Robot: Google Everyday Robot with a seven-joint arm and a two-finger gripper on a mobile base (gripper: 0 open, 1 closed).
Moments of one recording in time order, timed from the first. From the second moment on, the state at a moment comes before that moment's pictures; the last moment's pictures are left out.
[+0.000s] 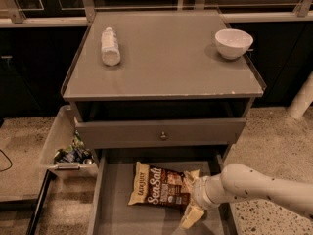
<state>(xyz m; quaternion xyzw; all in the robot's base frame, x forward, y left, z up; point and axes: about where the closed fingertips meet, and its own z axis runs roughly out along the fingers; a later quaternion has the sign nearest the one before) 0.433 -0.113 0.462 -0.60 0.74 0.18 0.25</state>
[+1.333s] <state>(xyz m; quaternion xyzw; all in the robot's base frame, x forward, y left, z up) 0.473 -0.095 0.404 -0.61 0.71 0.16 0.31</state>
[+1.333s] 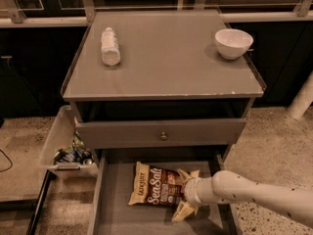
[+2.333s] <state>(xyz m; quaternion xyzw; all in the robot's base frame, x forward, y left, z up) 0.498 -0.084 0.392 -0.62 0.68 0.15 0.35</state>
